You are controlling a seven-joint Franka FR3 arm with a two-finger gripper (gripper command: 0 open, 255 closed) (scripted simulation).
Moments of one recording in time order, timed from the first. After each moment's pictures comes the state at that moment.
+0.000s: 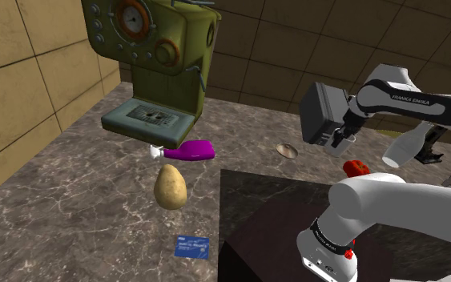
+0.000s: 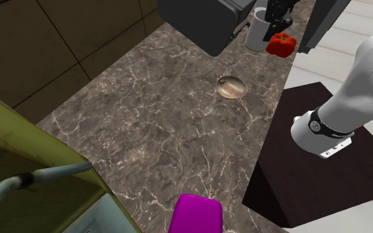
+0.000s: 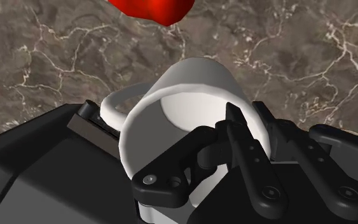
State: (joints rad) arm -0.45 -0.92 -0.51 -2.72 -0.44 1.91 -0.43
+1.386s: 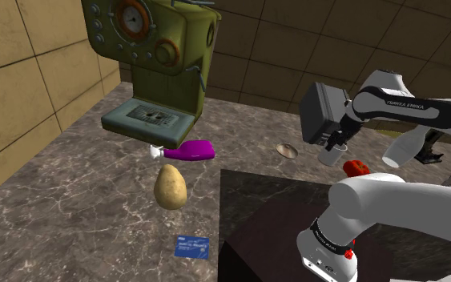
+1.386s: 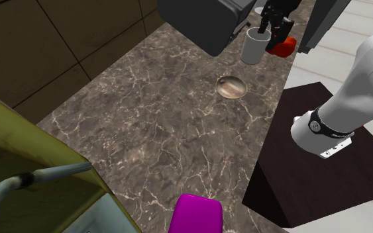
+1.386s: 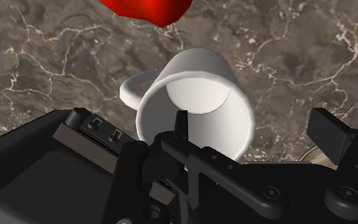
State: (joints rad) arm -0.45 -0.90 -0.53 -2.77 -0.46 1.97 -0.42
